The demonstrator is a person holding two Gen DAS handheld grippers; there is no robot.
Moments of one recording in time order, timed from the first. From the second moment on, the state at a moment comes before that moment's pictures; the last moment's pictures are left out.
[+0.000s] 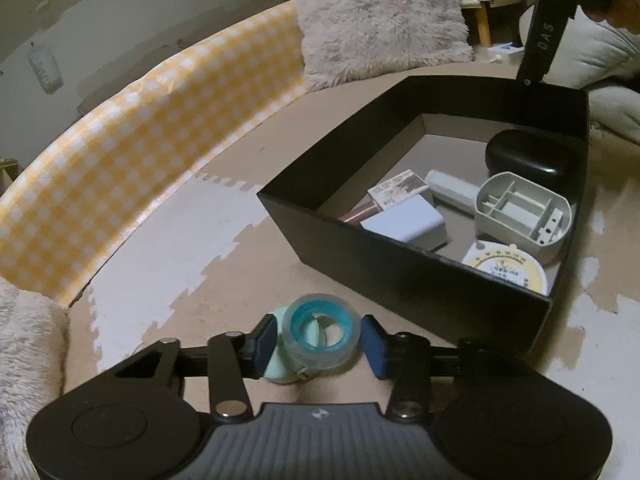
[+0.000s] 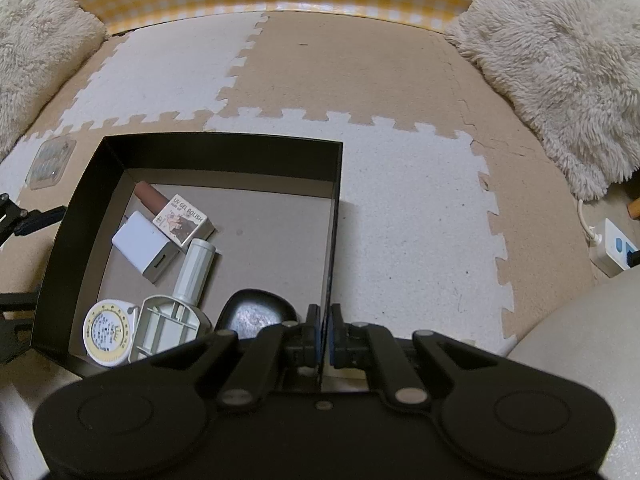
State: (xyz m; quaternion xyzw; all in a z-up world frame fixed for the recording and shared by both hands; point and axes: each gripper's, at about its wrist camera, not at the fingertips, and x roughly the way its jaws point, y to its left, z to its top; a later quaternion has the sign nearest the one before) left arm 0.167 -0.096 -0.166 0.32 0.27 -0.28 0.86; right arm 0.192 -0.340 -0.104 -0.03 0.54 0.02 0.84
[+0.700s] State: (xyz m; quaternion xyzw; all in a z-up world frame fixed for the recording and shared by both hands) left arm 0.184 -0.057 -0.103 0.04 0.30 -0.28 0.91; right arm 0.192 -0.338 -0.103 -0.04 0.54 0.02 0.84
